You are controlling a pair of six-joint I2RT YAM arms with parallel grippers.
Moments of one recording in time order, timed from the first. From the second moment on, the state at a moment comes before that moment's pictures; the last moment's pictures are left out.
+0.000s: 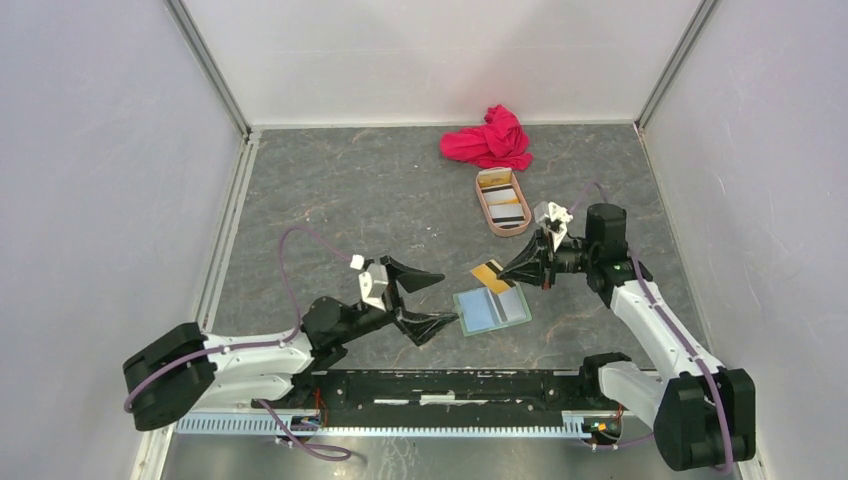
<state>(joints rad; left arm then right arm) -1.04 1.00 0.17 1.20 0.21 -0.29 0.14 1.03 0.61 -0.20 -1.37 -0.35</state>
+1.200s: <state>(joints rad) -0.93 1.75 0.37 1.51 0.09 -1.18 0.13 1.26 0.45 0.74 -1.21 0.99</state>
